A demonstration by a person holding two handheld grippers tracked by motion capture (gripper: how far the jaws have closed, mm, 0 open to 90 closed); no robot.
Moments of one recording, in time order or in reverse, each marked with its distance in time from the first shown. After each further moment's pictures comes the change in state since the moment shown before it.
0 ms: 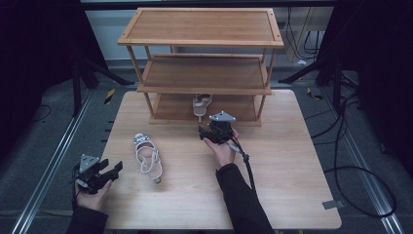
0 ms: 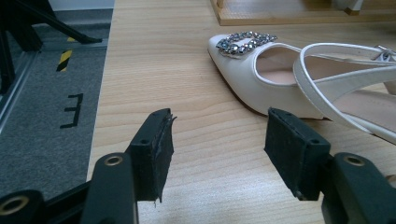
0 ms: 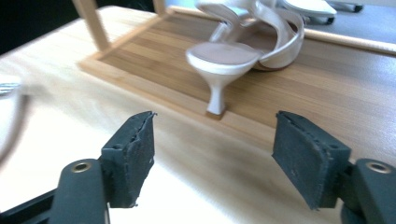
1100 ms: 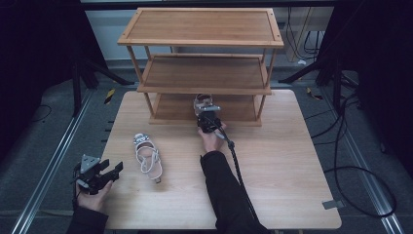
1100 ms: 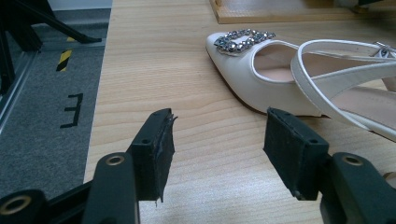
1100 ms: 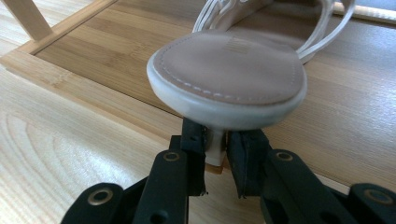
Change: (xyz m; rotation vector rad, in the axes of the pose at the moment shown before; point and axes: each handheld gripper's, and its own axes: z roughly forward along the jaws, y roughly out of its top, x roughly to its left) left arm -0.002 -0.001 0.000 0.003 -0.002 0.007; right arm -0.001 0.009 0.081 0.101 -0.073 0.022
